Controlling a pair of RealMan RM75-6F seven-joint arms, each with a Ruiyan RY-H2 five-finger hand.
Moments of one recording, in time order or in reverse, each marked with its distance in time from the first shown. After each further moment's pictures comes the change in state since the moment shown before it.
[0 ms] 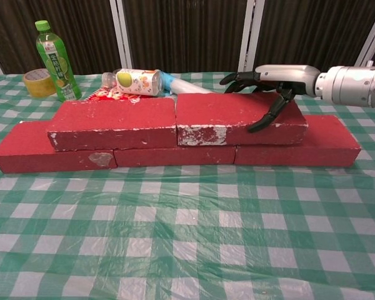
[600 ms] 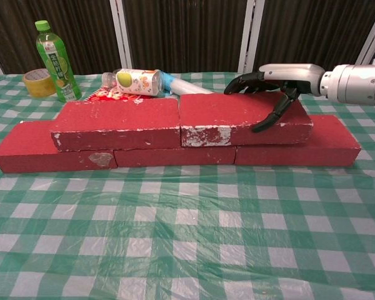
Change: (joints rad) left arm 0.000 -0.013 0.000 0.008 -0.003 0.011 0.016; right arm -0.012 0.012 0.013 0.008 -0.037 0.011 0.026
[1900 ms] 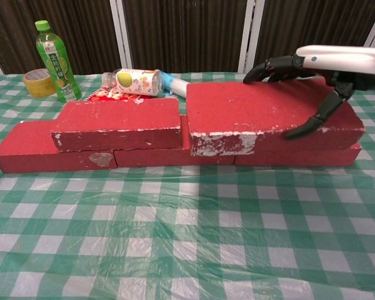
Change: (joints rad) left arm 0.011 0.068 0.079 -0.081 0.105 0.079 -0.095; right arm -0.236 0.376 0.185 -0.749 0.042 0.006 -0.596
